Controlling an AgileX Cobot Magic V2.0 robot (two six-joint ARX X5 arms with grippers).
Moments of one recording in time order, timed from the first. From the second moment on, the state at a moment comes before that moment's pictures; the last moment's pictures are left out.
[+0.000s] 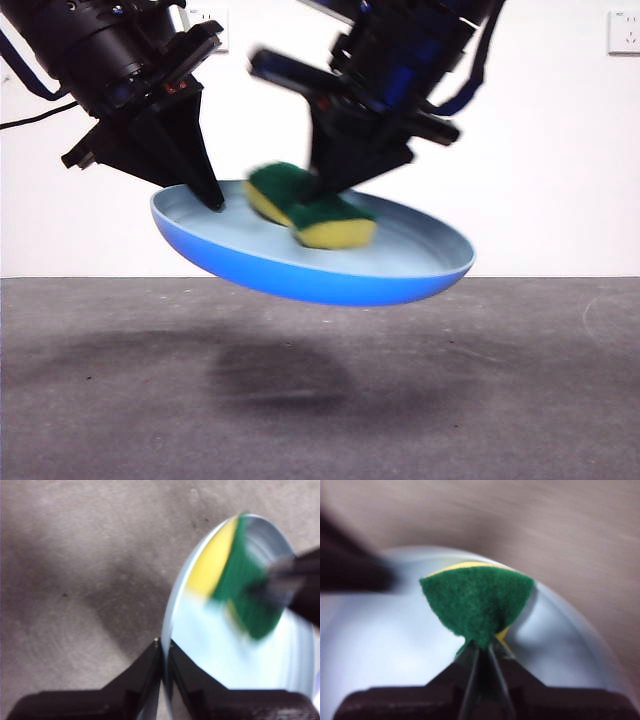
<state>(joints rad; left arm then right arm) -0.45 1.45 1.08 -0.57 0.39 -0.09 0.82 1.52 1.03 -0.24 0.02 0.15</state>
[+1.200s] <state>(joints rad) -0.44 1.45 1.08 -0.61 0.36 -0.07 0.84 1.52 1.04 -0.57 0.40 0.13</state>
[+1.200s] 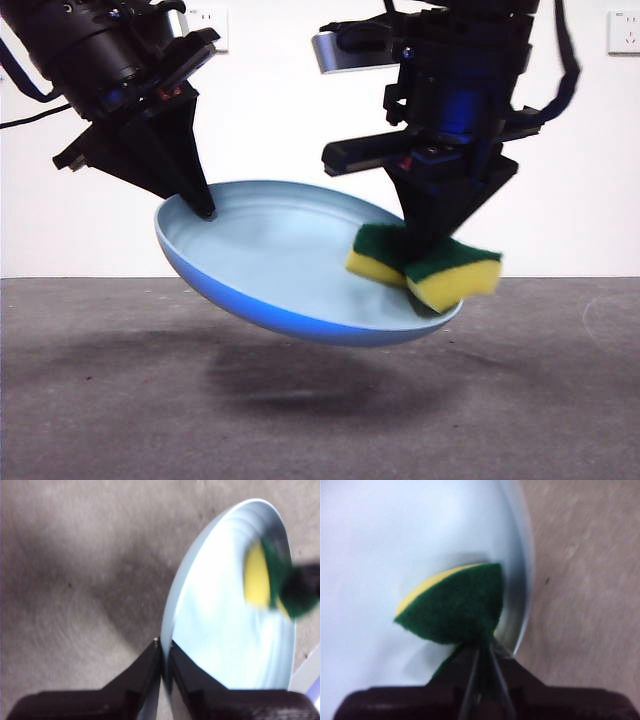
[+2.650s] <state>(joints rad) -0.39 1.55 1.08 -0.52 0.08 0.00 0.90 1.44 1.03 -0.54 0.06 0.16</state>
